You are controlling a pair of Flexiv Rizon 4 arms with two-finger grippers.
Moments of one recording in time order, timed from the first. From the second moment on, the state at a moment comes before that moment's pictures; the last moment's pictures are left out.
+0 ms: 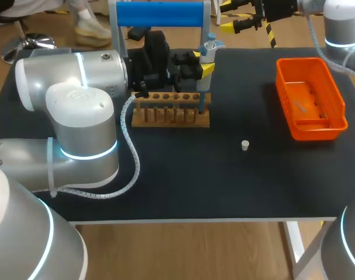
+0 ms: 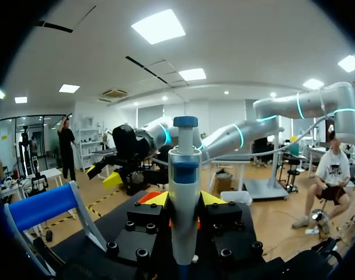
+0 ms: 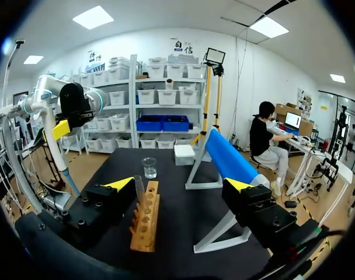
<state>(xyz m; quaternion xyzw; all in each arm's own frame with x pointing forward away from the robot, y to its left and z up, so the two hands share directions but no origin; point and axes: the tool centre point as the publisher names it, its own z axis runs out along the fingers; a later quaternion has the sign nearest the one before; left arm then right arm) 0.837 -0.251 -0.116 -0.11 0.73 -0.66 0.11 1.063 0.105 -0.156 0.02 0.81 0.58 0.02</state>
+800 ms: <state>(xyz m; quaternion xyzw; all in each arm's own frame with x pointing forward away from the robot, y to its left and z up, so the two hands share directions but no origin) 0.837 -0.251 -0.116 -0.11 0.73 -0.66 0.11 1.073 0.120 -0.164 0.07 0.83 0.55 0.08</state>
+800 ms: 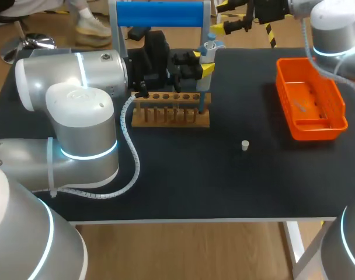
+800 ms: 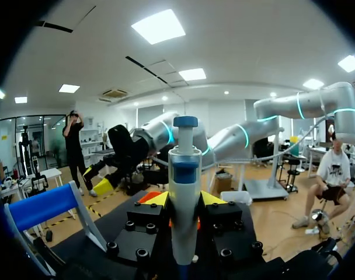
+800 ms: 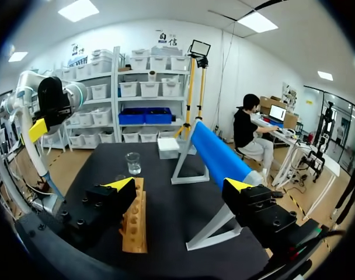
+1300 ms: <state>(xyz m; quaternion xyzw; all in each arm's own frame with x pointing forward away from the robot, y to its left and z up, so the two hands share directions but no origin) 0.837 -0.251 -0.116 -0.11 0.73 -0.66 0.11 1.068 0.133 -0.165 0.07 0.83 0.54 0.09</state>
